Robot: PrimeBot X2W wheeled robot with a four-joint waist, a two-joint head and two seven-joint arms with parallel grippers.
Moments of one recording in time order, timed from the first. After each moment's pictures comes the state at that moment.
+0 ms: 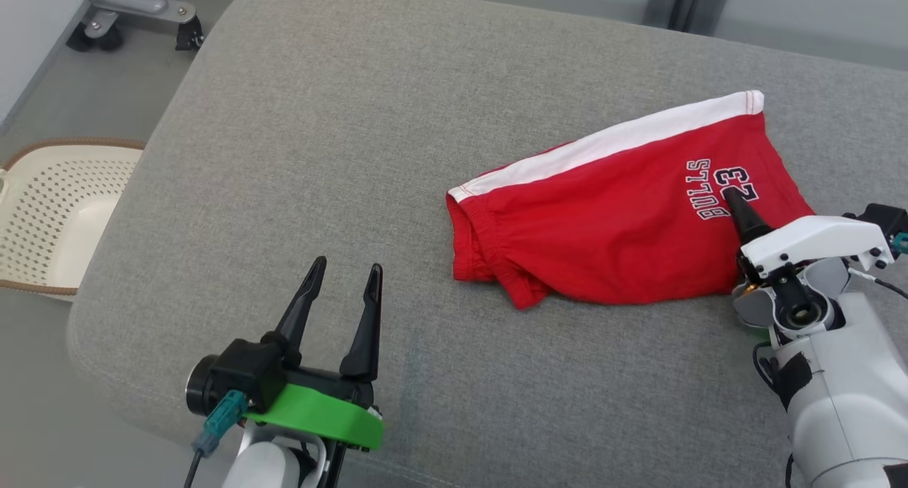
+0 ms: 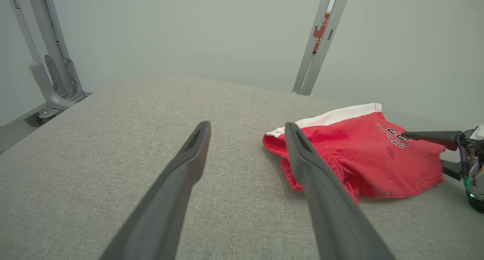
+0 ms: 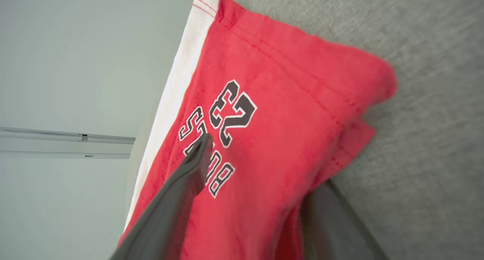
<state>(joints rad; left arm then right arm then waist) -0.13 0.05 -0.29 0.16 -0.31 -0.11 -0.26 -0.62 -0.07 -0.25 0.88 0.86 0.13 0.17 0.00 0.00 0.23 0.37</state>
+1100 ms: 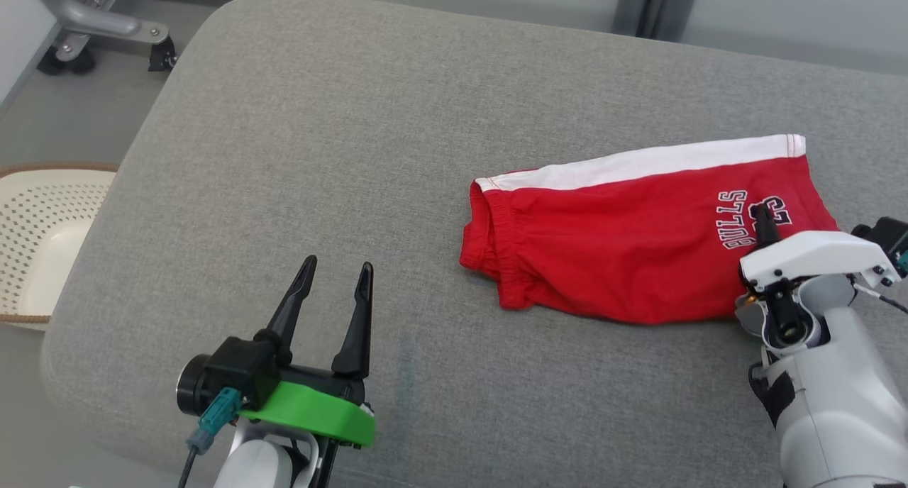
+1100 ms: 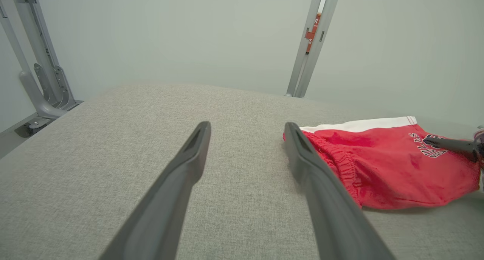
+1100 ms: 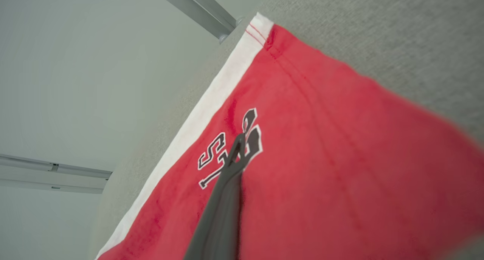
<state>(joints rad) -0.14 0.05 -0.27 0.18 -0.29 -0.11 -0.26 -0.61 -0.05 -0.36 0.87 0.65 0.13 -0.01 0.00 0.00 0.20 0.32</state>
